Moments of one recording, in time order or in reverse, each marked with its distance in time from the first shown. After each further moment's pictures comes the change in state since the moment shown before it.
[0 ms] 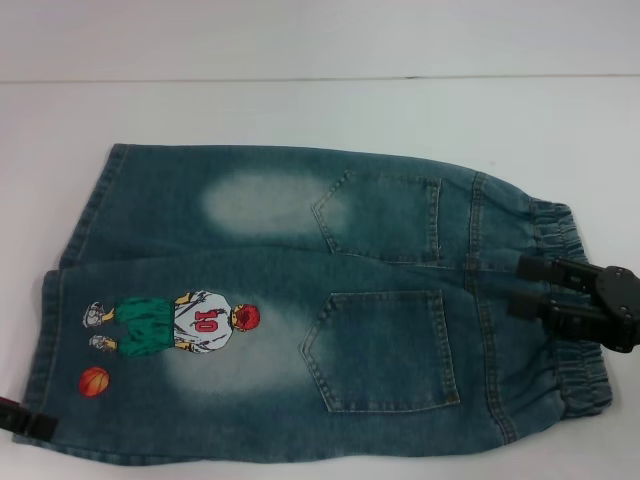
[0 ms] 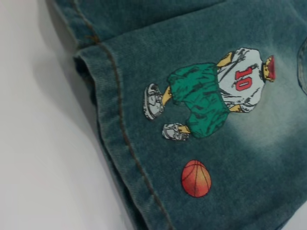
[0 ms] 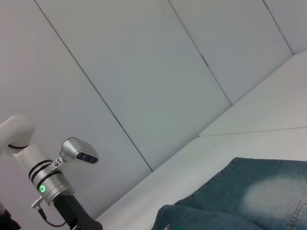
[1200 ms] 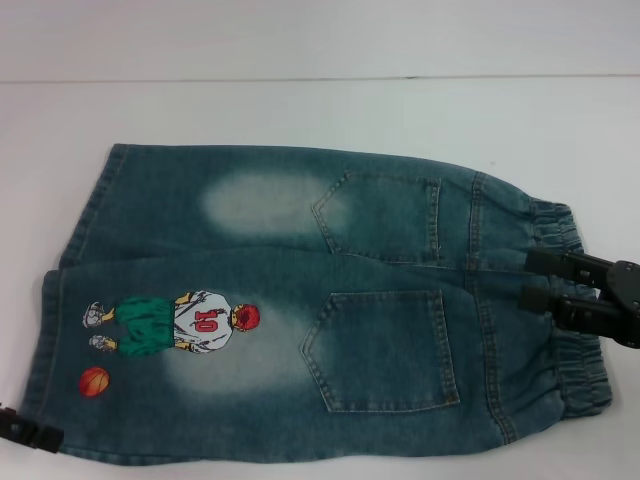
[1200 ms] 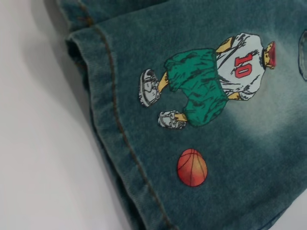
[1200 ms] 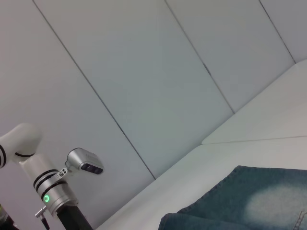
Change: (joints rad) left arm -0.010 -0.015 0.006 -0.004 0.028 0.010 -0.002; right arm -0.002 -0.006 0.026 0.000 0.000 -0.027 0.002
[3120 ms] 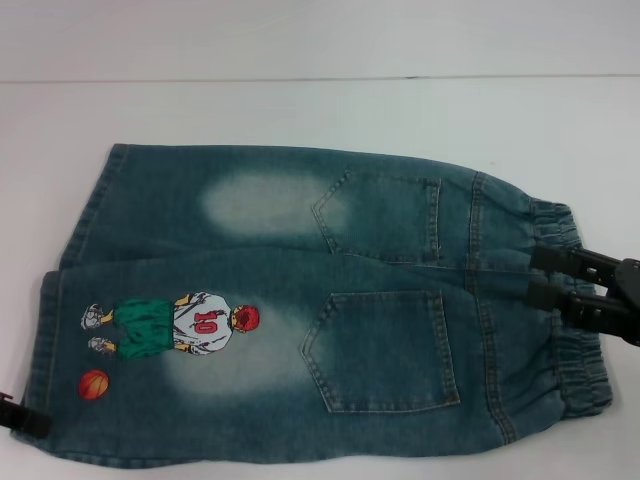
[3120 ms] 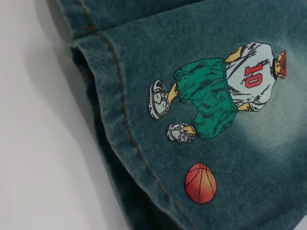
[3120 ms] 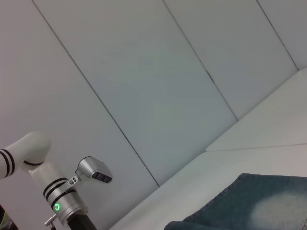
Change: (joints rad) left arm -0.014 -0.003 0.000 -0.037 0.007 -0.049 -0.029; right arm -0.005 0.000 0.024 0.000 0.000 -0.026 0.000
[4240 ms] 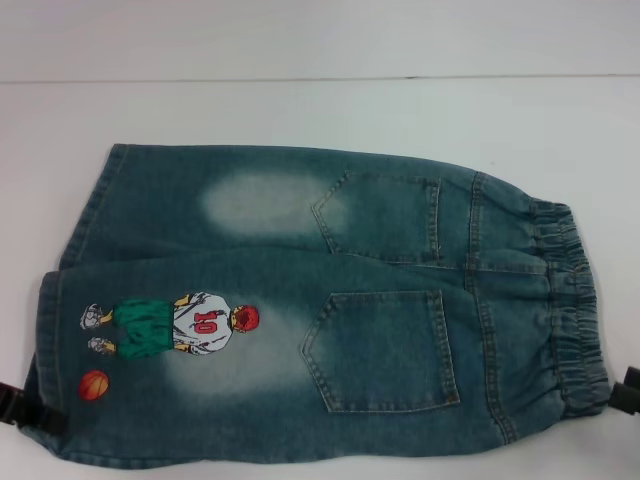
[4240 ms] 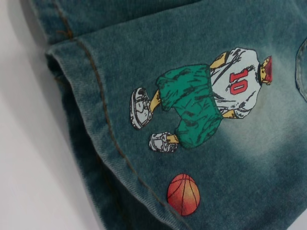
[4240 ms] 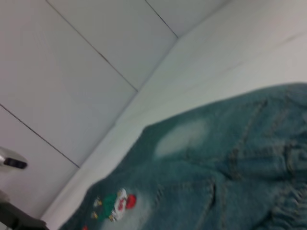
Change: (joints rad) left arm -0.013 -0.012 -0.003 -0.009 -0.009 0.008 -0.014; right arm -0.232 -0.026 0.074 0.000 -0.104 0.093 0.081
